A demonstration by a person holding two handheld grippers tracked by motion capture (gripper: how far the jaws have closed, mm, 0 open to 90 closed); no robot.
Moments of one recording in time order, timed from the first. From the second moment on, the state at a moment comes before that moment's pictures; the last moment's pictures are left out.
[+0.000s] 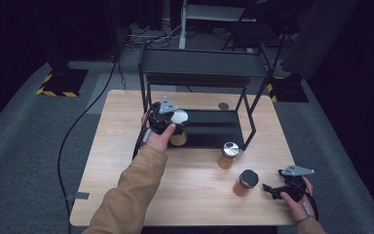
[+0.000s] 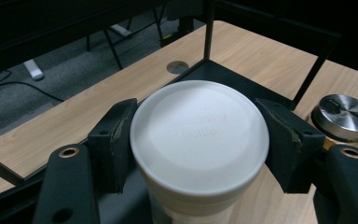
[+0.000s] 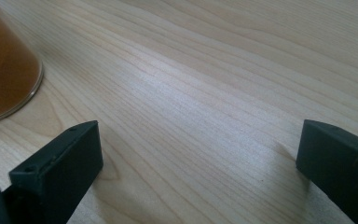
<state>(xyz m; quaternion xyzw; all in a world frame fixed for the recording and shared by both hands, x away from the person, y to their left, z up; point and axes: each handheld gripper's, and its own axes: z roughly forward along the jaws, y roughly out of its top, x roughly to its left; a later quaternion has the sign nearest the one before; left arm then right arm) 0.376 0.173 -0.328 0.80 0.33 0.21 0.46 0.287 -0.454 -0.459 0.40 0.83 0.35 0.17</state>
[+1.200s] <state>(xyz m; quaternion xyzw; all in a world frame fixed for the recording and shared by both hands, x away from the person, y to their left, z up) 0.410 0.167 -0.359 0.79 0.38 0.23 0.43 0.286 -0.454 -0.459 0.40 0.83 0.35 0.17</state>
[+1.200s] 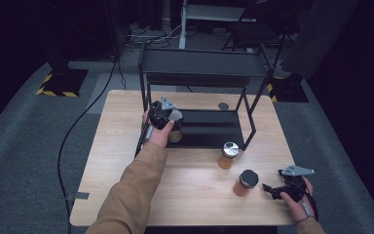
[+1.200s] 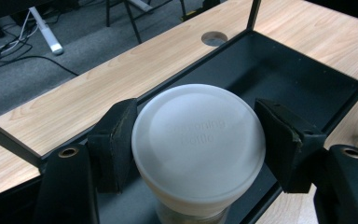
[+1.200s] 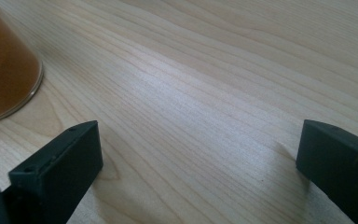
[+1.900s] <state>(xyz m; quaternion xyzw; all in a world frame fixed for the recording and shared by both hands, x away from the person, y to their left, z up) 0.350 0.194 -0.336 0.77 0.38 0.25 0.46 0.294 -0.454 -0.459 0.39 0.83 0.35 0.17</state>
